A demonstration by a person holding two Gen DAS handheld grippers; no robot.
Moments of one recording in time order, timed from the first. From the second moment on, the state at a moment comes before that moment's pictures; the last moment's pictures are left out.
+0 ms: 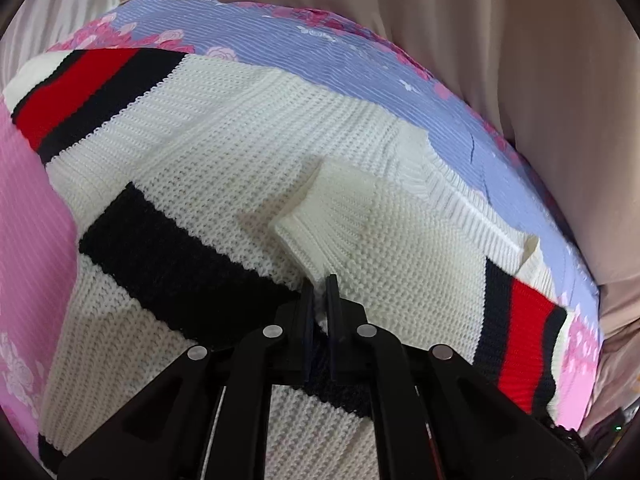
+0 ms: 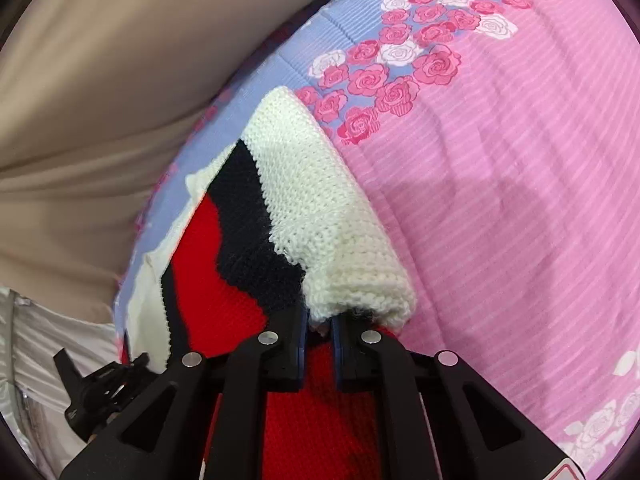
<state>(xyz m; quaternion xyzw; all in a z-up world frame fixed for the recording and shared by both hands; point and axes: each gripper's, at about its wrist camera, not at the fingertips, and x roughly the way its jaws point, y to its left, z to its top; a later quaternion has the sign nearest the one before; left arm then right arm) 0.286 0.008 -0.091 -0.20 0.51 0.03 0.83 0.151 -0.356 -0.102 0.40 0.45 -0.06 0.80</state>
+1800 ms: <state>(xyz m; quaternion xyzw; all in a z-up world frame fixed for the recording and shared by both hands) 0.265 0.026 -0.091 -0.21 0.52 0.06 0.83 0.154 -0.333 -0.054 0.19 0.47 -0.05 0.86</state>
